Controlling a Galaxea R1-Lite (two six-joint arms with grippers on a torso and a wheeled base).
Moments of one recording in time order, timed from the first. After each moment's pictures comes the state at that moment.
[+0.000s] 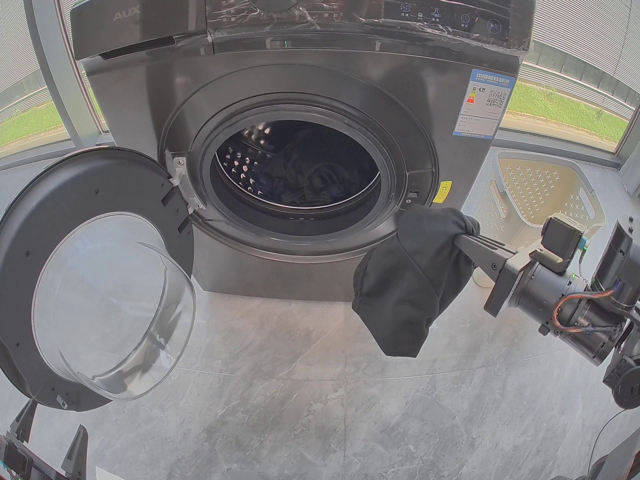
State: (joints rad) left arm 0.00 0.02 -0.02 0.00 -0.02 -0.02; right arm 0.63 1.50 -0.47 -1.11 -0.03 0.16
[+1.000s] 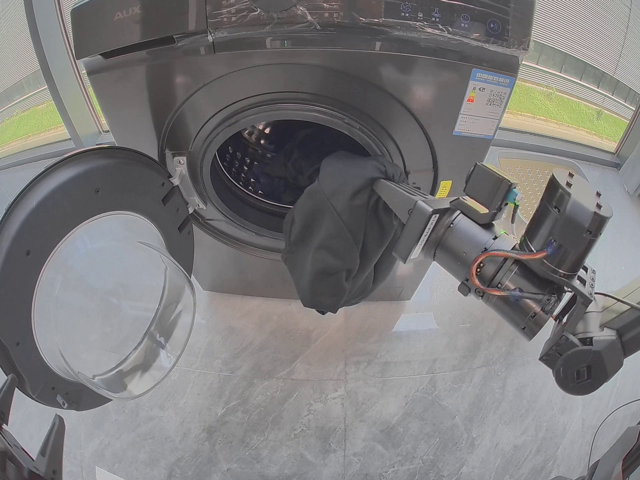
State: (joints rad) left arm 0.01 0.04 -0.13 -0.06 -0.15 -0.03; right arm 0.77 1.74 -0.79 -1.17 -0.13 0.23
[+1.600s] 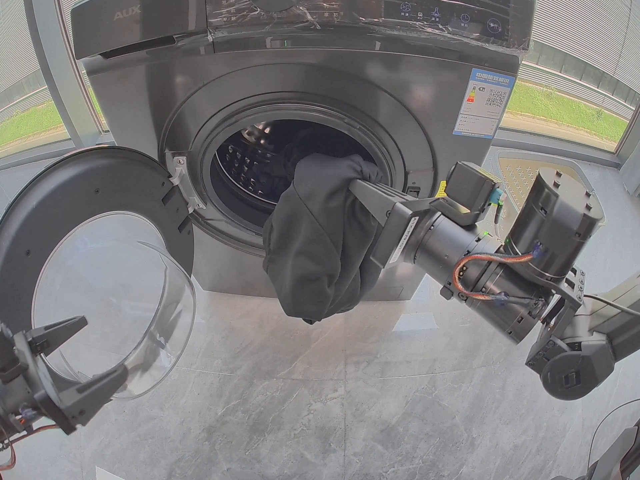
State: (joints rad) left arm -0.11 0.74 -0.23 -0.44 -0.47 -0.04; right arm 0.81 1.78 -0.83 -1.18 -0.10 0.24
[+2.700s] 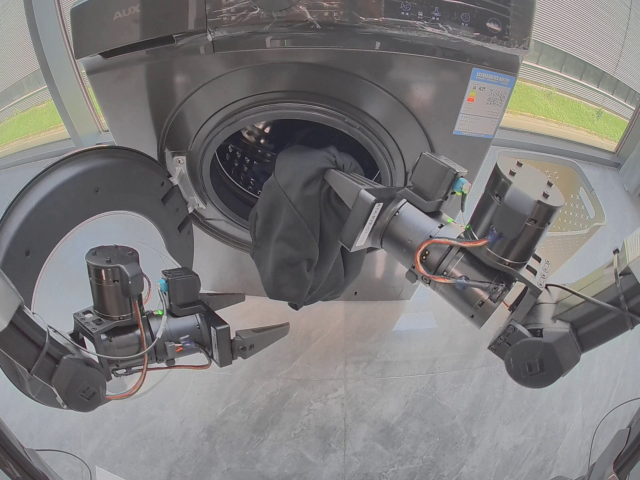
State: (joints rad) left arm -0.40 1.74 -0.48 -0.97 -0.45 -0.05; right arm 0.81 1.89 -0.97 -1.18 -0.09 0.24
